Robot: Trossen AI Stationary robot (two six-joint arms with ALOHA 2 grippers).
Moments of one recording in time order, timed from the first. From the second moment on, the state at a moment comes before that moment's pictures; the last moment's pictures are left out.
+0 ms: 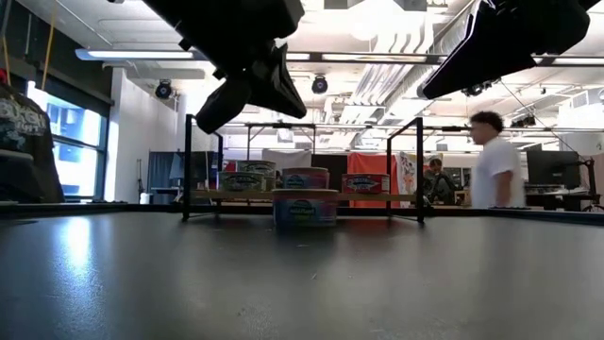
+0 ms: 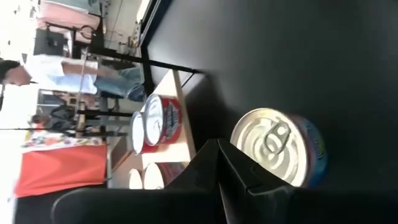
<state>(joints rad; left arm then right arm) -0.31 1.73 1.07 -0.11 -0.81 0.67 0.66 1.61 1.03 -0.65 1.00 0.67</state>
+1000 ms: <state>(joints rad) -0.14 1.74 0.70 0.25 -0.50 0.15 -0.02 1.80 0.61 0.62 0.12 0.02</state>
